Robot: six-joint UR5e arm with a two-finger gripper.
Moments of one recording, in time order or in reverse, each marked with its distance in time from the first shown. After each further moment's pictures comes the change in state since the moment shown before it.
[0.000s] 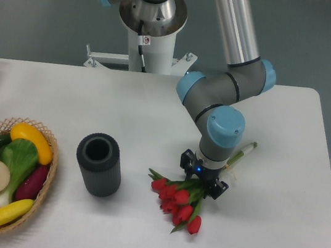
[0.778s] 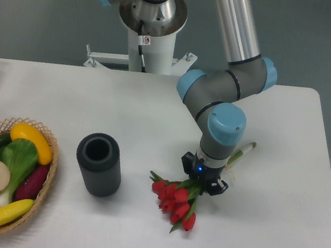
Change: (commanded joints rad) arm -0.003 0.008 0.003 0.000 0.000 -0.075
